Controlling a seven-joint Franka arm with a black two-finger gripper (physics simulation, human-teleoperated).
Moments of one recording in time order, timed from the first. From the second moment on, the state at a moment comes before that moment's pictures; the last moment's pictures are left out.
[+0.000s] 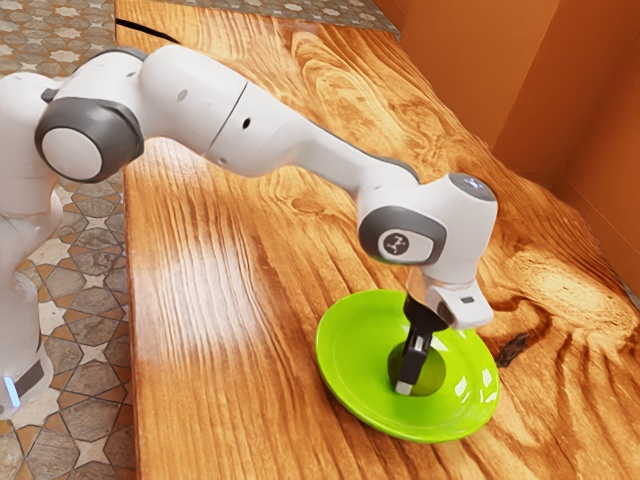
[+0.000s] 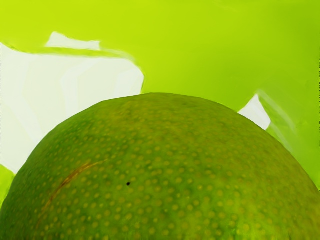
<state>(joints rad) -0.55 0.33 0.18 -1.62 -0.19 1.98 0.29</state>
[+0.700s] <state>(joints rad) -0.52 0.21 0.61 -1.55 -0.16 1.99 0.25</state>
